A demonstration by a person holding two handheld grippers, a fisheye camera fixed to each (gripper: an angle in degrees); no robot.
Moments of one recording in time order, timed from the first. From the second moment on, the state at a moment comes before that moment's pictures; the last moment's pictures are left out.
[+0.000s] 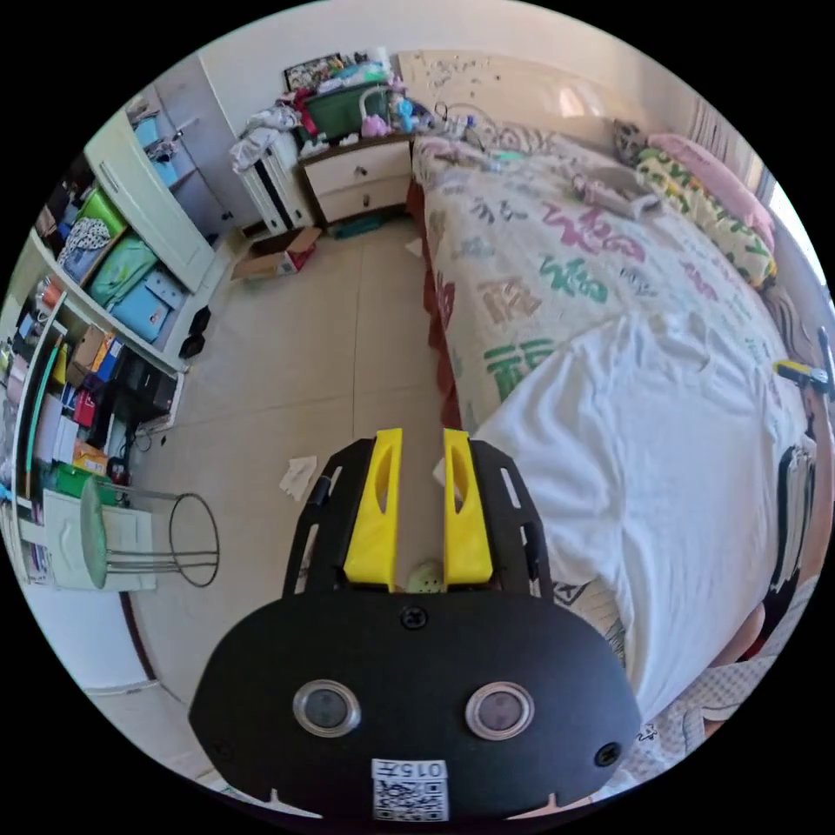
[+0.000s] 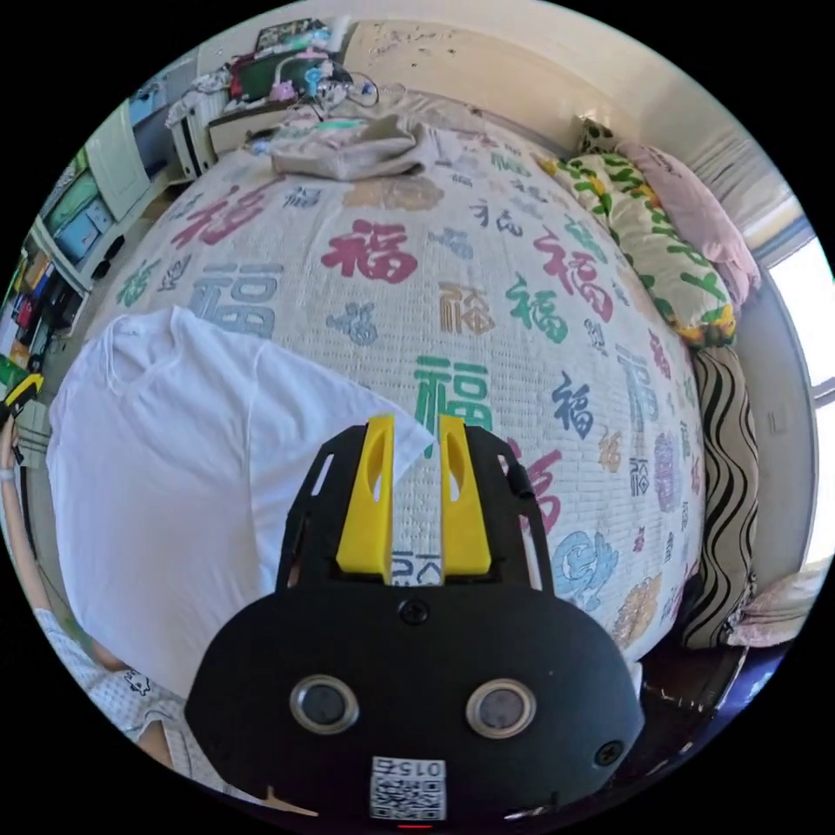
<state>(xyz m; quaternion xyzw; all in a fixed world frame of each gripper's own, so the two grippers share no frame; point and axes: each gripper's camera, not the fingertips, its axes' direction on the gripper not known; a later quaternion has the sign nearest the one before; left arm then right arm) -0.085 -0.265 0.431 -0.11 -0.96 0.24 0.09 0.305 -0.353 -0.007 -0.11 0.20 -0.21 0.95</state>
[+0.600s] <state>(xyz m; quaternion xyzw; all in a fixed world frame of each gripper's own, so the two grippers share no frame) -0.285 -0.289 0.413 -0.26 -0.90 0.32 0.11 0.222 -0.267 0.092 -0.11 0.11 -0.33 0.93</state>
